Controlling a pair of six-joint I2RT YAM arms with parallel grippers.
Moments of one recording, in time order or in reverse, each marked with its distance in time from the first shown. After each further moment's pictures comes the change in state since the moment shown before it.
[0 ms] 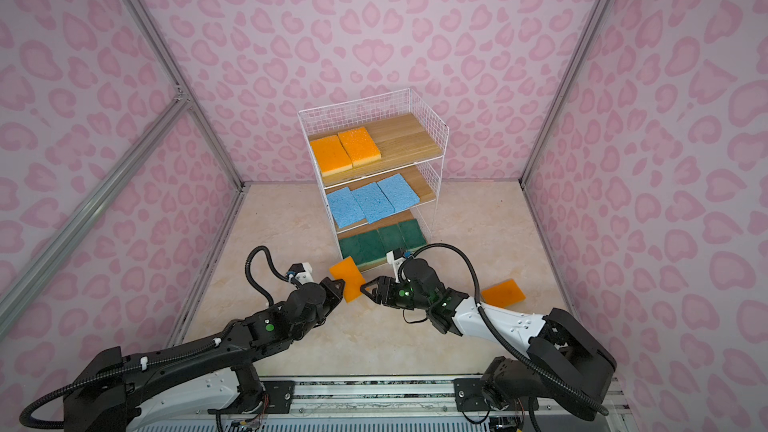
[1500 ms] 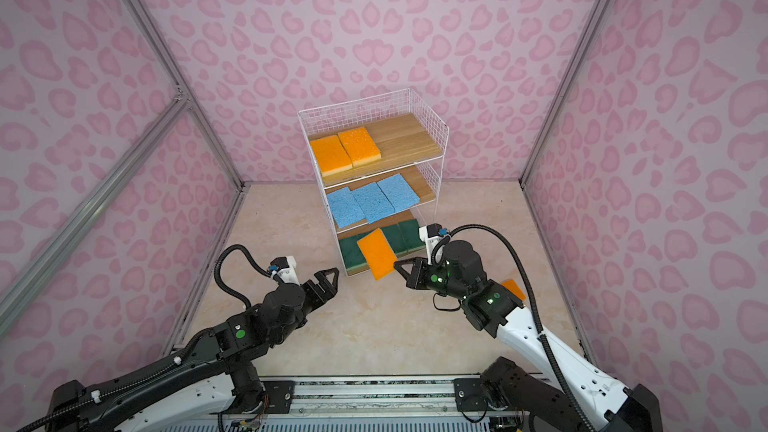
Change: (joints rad) left arm 0.017 -0.239 0.058 -0.266 -0.066 0.262; right arm -0.197 -0.406 0.204 -0.544 0.022 -0.238
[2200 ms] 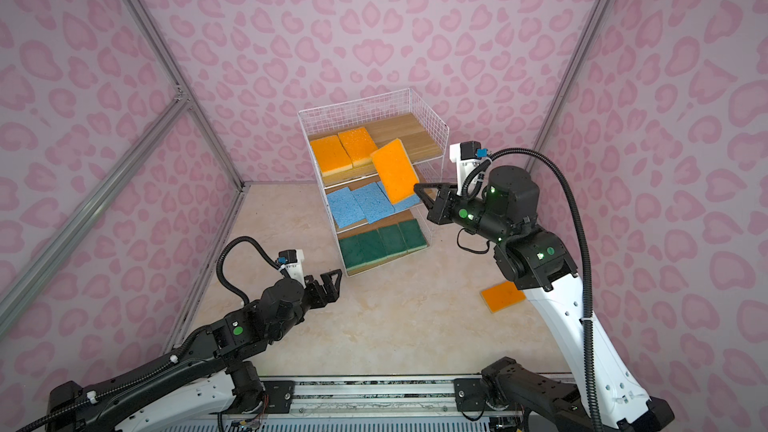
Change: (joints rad) left arm 0.009 0.023 0.050 -0.021 0.038 0.307; right arm -0.175 0.243 0.831 -0.357 -0.023 -0.255
